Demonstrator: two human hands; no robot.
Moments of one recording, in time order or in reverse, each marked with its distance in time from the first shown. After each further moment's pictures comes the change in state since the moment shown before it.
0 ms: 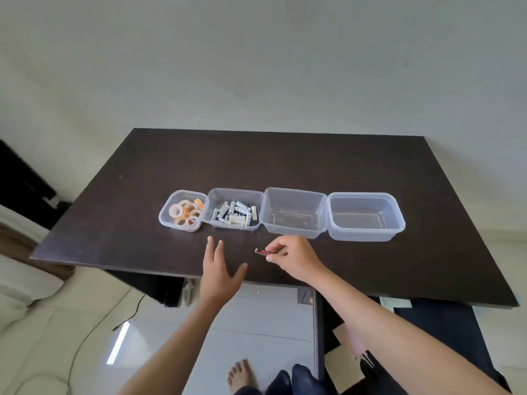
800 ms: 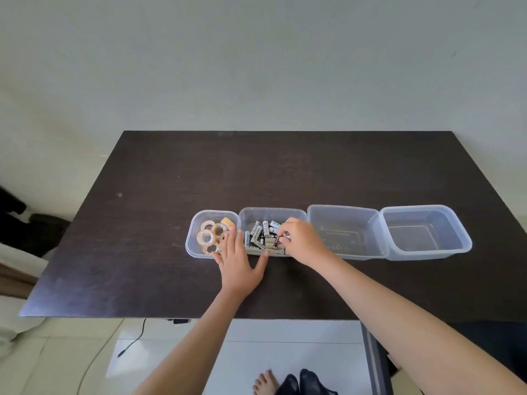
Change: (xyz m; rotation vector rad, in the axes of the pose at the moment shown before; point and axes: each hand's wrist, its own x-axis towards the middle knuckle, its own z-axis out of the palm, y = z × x) left_hand 0.143 -0.046 -0.032 0.127 -0.063 0.102; right_hand 0.163 -0.037 0.064 -0.461 0.087 -0.009
